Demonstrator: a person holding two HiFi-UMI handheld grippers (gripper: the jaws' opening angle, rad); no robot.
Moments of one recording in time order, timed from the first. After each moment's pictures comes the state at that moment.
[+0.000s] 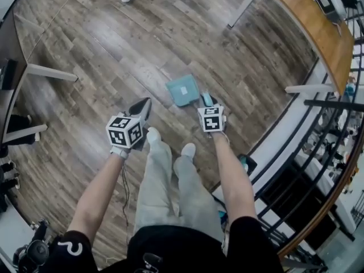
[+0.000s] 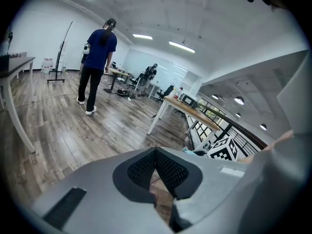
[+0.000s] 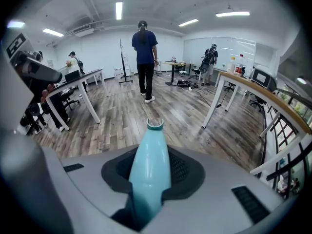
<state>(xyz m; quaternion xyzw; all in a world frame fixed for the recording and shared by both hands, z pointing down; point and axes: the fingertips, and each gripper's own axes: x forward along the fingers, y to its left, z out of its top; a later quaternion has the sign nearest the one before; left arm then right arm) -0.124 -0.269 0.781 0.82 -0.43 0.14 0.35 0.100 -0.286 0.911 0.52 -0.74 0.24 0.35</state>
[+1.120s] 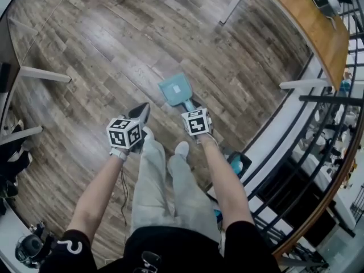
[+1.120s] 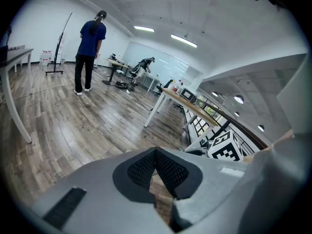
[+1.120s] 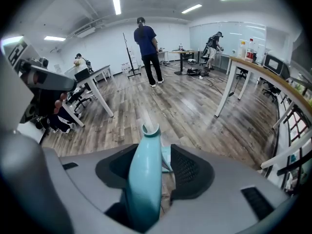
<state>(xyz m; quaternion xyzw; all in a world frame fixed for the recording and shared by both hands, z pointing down) -0.081 -0.241 0.820 0.81 -0.41 0.16 0.38 0.074 -0.239 0.935 0.45 -0.75 0.30 0.37</state>
